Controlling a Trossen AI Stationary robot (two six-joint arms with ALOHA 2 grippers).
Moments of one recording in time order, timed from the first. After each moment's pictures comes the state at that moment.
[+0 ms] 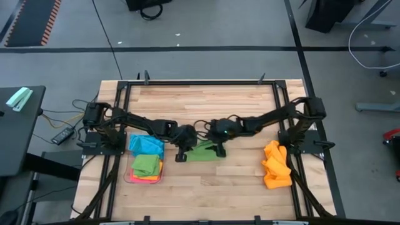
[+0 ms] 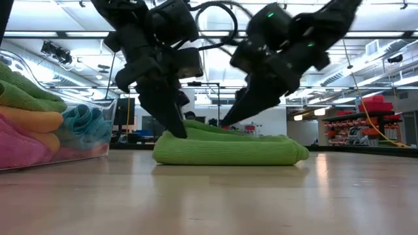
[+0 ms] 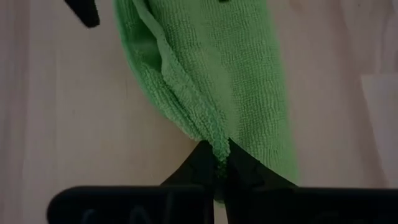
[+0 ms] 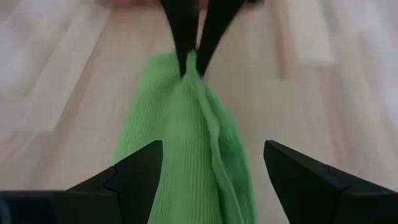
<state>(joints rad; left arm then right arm) -0.04 1.74 0.98 -0.23 0.08 0.05 0.00 1.70 0.82 0.20 -0.09 -0.04</state>
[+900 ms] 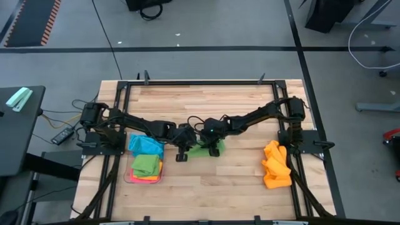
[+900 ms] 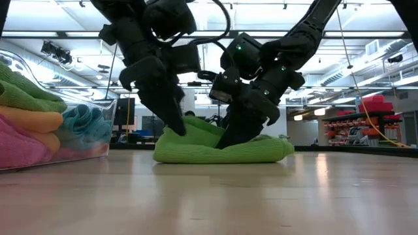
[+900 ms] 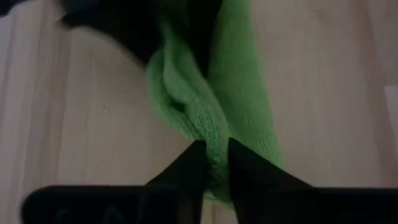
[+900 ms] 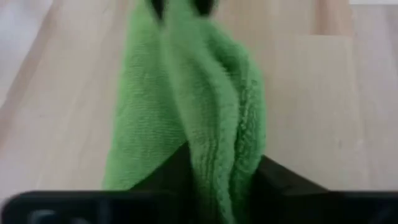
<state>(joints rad) -0.07 1.72 0.98 -0.25 -0.04 -0.01 -0.06 1.95 1.00 0.07 -0.23 -0.08</state>
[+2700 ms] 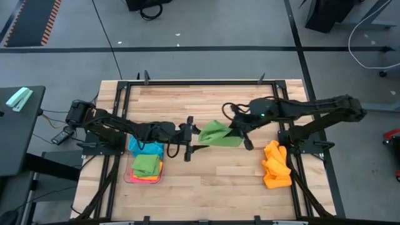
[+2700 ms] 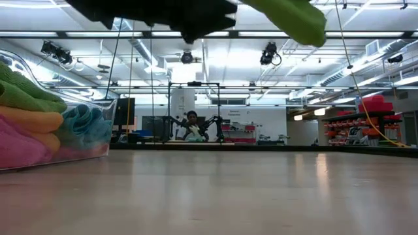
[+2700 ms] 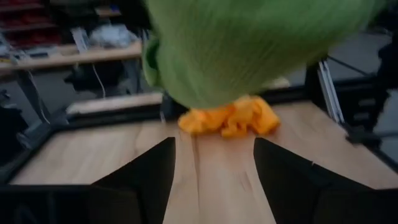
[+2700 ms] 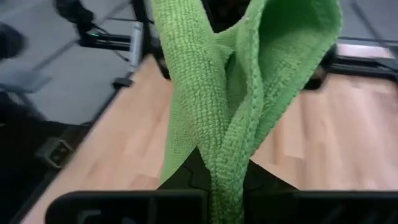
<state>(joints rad) -0.13 1.54 0.81 0.61 -0.11 0.10 0.04 1.15 0.99 -0.30 -0.22 -0.07</state>
